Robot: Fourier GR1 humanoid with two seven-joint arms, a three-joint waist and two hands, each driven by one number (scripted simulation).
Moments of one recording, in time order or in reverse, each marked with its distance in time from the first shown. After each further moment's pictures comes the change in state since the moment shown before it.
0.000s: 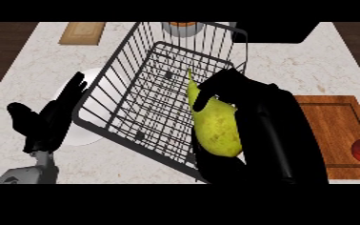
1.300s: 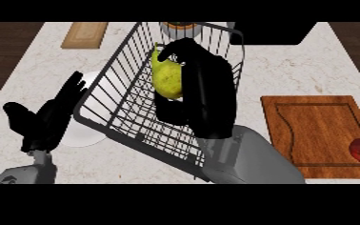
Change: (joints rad) left arm -0.007 -0.009 0.032 0.008 -0.006 -0.034 -0.006; right arm -0.112 0.108 0.032 0.457 0.137 -0.406 -0.108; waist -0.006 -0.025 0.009
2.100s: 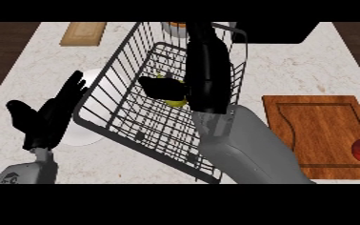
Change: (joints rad) left arm -0.017 -0.003 0.010 0.034 -0.012 -0.004 -0.017; right arm -0.086 0.004 -0.062 0.125 -0.143 -0.271 -0.026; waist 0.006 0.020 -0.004
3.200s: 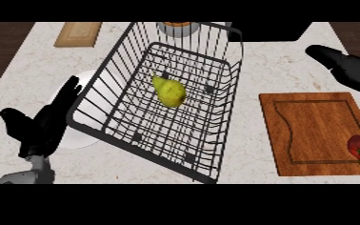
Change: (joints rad) left arm 0.050 -0.011 0.013 -0.037 0.002 -0.002 0.001; right arm 0.331 -0.280 -0.561 -0.530 -0.355 -0.020 -0.063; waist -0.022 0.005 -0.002
